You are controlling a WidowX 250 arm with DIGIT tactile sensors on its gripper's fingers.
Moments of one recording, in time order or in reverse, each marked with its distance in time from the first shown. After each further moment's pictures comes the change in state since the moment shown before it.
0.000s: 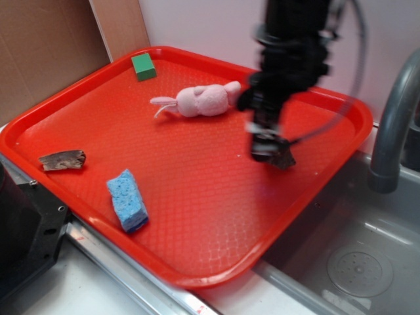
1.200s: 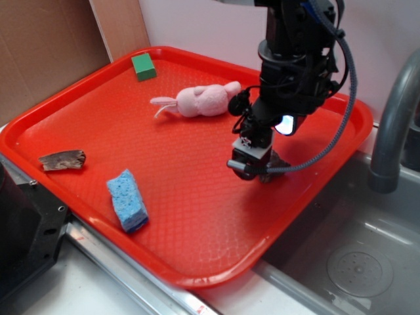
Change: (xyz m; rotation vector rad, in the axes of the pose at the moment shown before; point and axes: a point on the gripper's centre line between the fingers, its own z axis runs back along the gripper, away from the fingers) arm 0.035 -0.018 -0.027 -0.001 -0.054 -0.657
